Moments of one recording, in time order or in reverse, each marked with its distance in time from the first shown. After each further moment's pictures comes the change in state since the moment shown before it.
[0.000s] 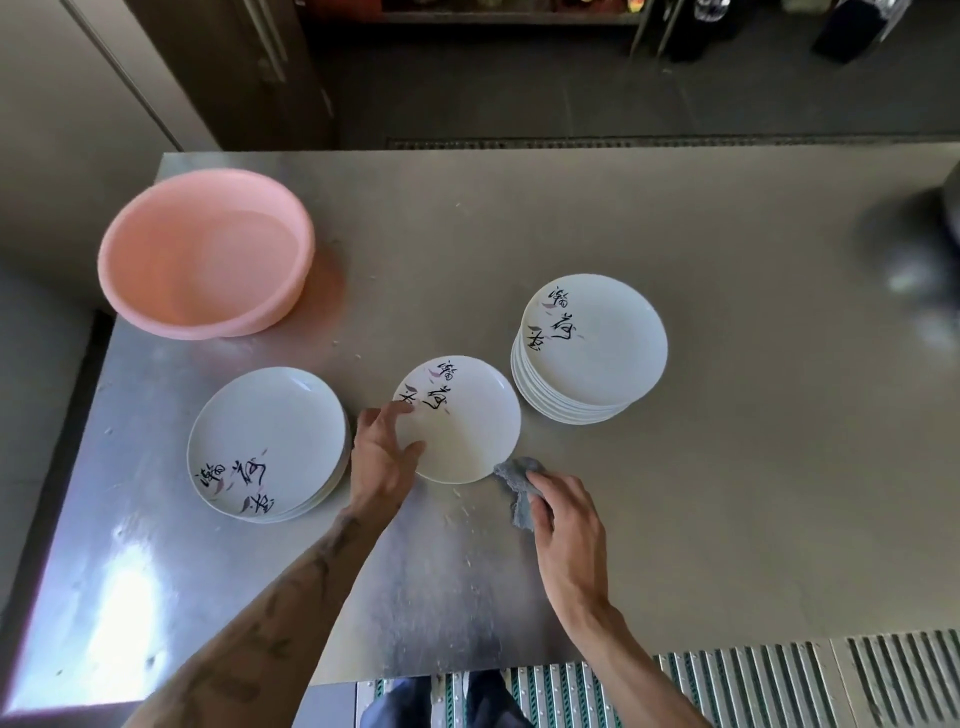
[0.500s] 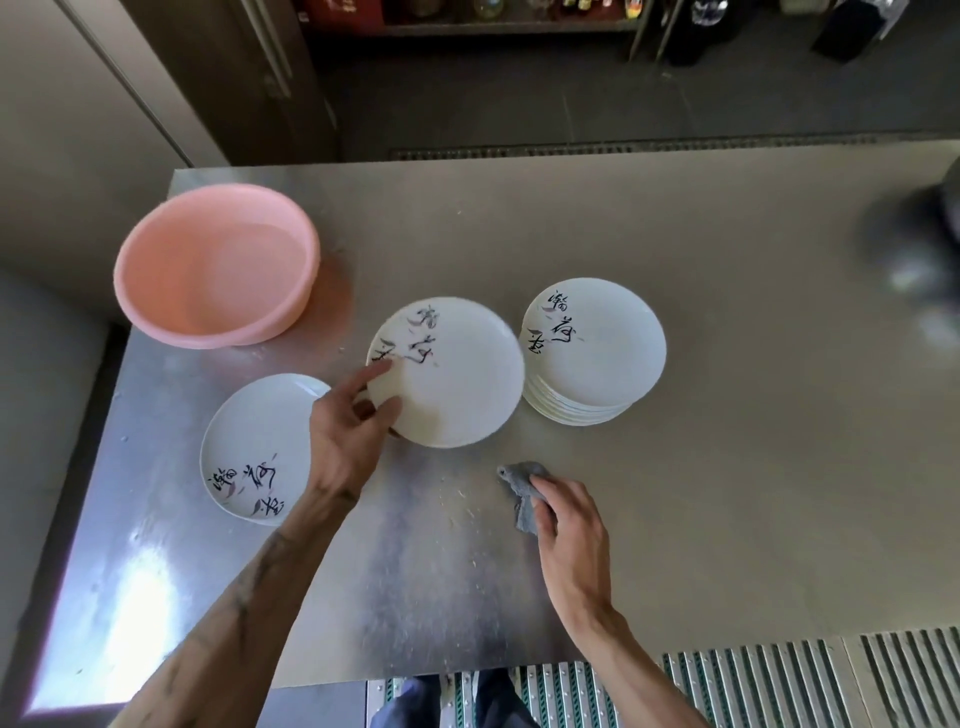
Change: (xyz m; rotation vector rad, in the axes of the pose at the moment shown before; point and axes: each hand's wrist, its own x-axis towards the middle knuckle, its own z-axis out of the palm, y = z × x) left_hand -0.005 0.044 -0.064 -0.435 0.075 0.019; right_hand -0.006 -0.008 -0.006 0.003 -0.005 0.028
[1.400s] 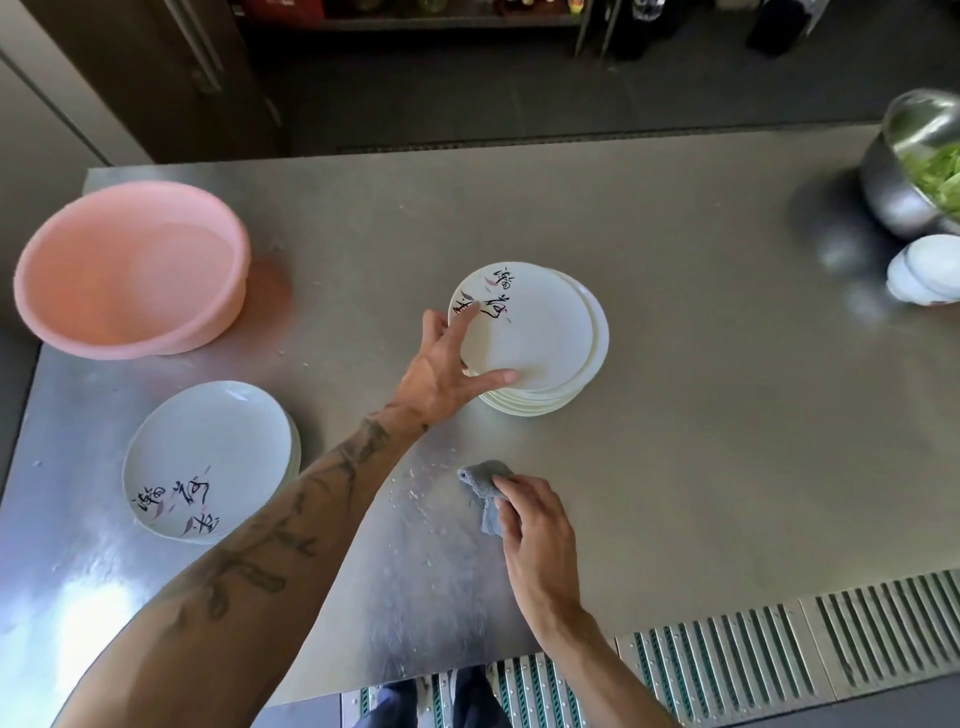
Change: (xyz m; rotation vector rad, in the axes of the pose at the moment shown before) left_hand 0.040 0.029 0.139 0.414 -0.481 0.340; right_hand -0.007 0.008 -0.015 -0.031 -0.004 0.000
